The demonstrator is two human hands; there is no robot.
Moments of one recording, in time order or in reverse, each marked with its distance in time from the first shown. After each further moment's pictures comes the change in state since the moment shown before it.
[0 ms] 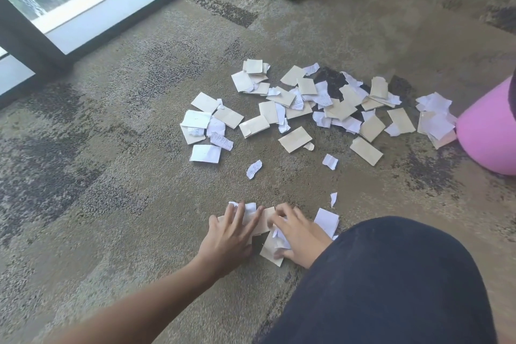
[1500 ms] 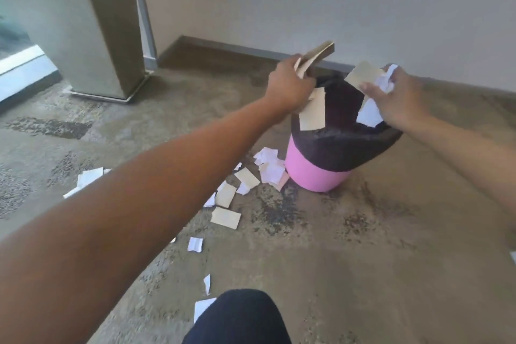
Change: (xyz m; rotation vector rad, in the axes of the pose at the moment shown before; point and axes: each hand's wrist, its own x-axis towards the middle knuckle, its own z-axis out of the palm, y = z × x) left_hand 0.340 0.233 -0.409 -1.368 0.301 0.255; right_hand -0.250 0.309 -0.325 0.297 1.271 0.752
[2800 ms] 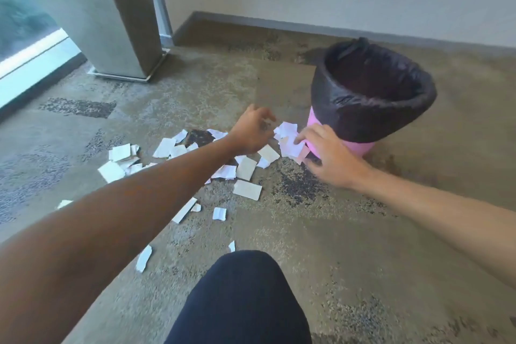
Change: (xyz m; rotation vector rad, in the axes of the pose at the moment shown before) left_hand -0.067 -0.135 -0.054 0.523 -0.252 0.030; right_hand -0.145 -0.019 0.108 -0.061 -0.505 -0.481
